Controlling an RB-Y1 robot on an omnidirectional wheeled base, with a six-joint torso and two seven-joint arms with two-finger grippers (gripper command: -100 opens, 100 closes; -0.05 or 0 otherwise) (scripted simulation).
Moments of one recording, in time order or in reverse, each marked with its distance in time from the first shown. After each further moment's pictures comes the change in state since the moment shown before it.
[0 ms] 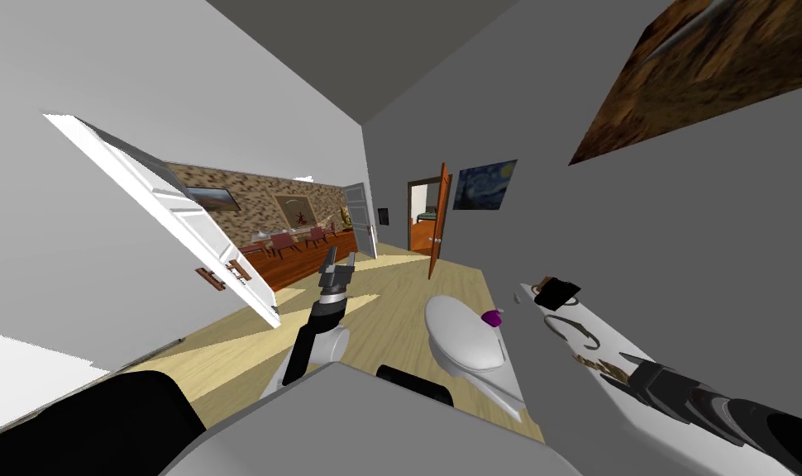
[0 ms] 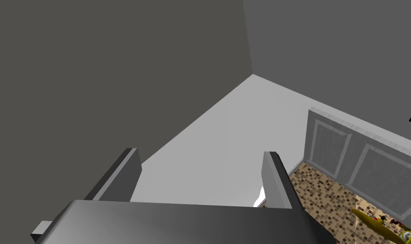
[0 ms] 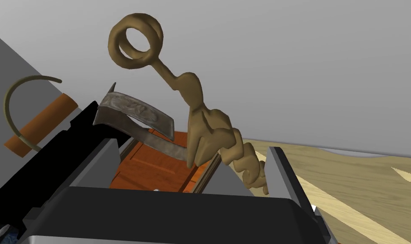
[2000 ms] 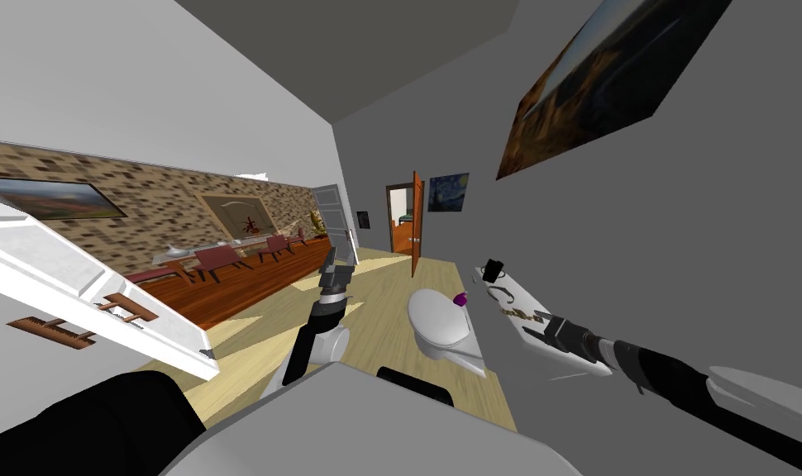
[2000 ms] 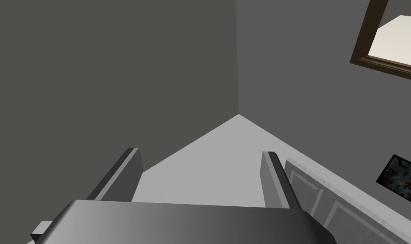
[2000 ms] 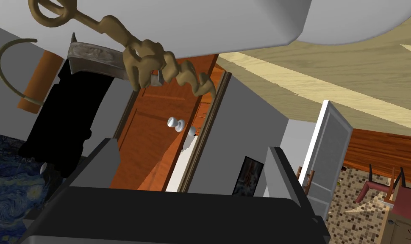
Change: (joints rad) left arm 0.000 0.000 0.000 0.000 0.000 0.000 0.000; right arm -0.007 0.076 -0.140 -0.263 -0.052 -0.136 -0.047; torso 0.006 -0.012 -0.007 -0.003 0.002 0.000
